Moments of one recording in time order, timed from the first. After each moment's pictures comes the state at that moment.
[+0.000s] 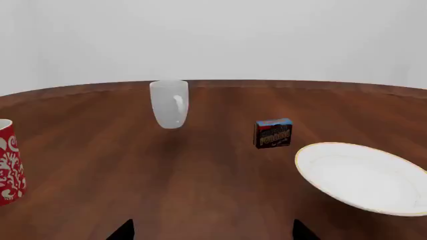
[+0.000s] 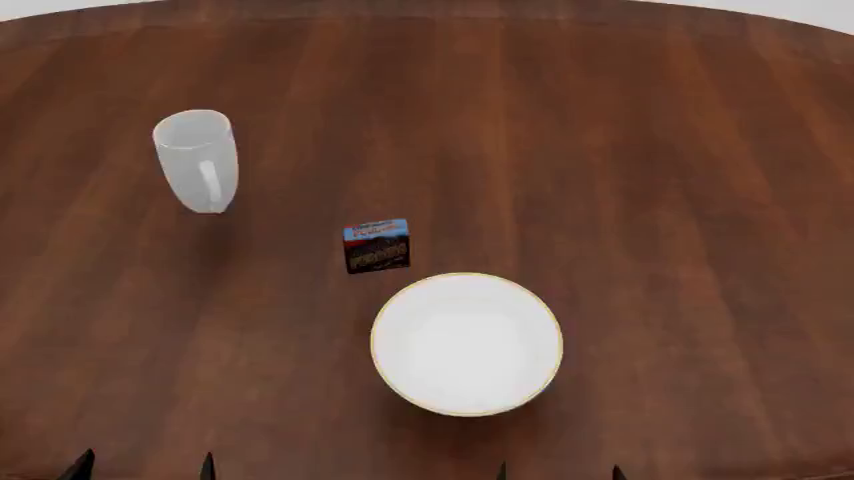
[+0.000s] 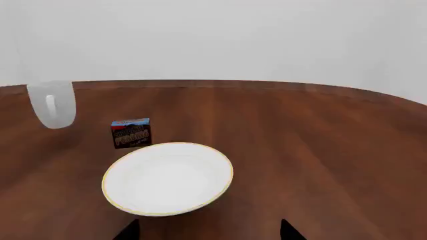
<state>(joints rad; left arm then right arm) 0.00 0.00 0.00 0.00 0.00 0.00 0.00 0.00 0.00 0.00 0.00 0.00 0.00 0.00</state>
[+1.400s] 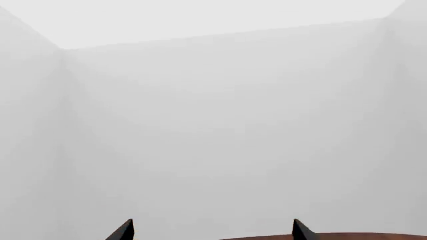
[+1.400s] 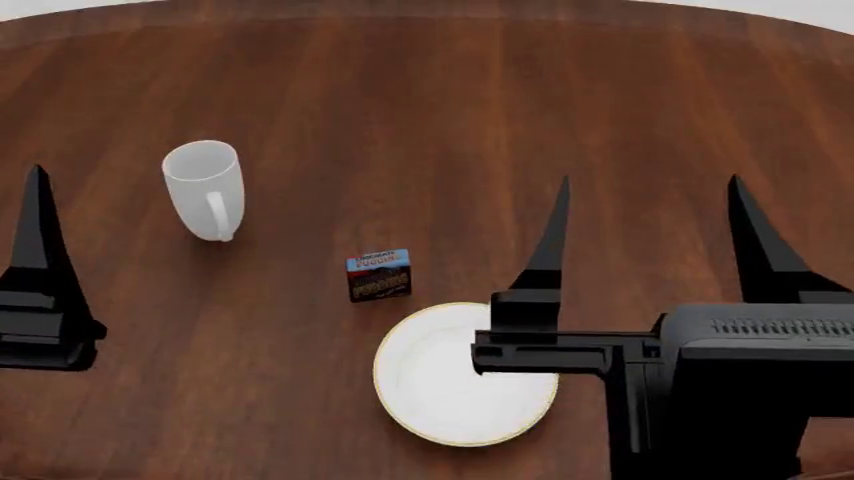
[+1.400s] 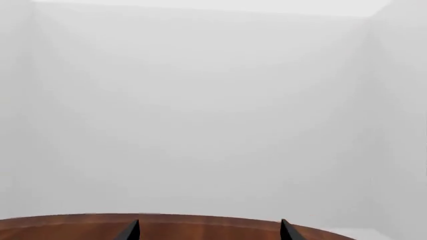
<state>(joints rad) -0.31 -0.22 0.00 0.71 -0.14 -0.49 -0.10 0.35 0.16 0.00 -0.73 0.14 0.63 0.11</state>
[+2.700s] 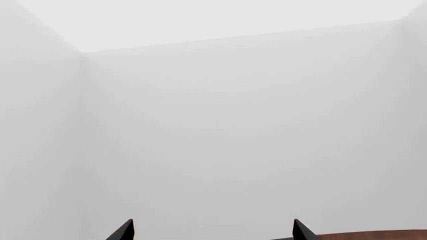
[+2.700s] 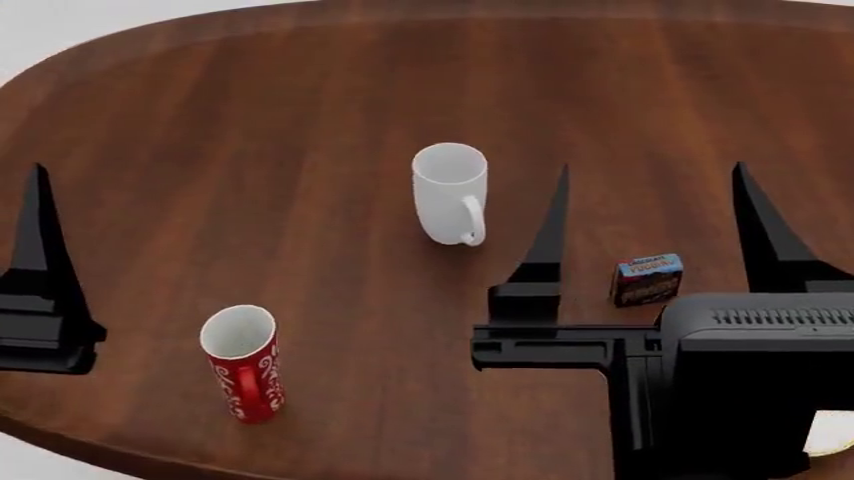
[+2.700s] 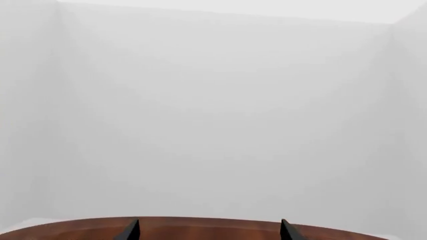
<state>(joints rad) -0.30 -0.26 0.03 0.72 -0.16 -0.48 -0.13 0.37 0.21 -0.02 -0.77 0.19 0.70 0.16</state>
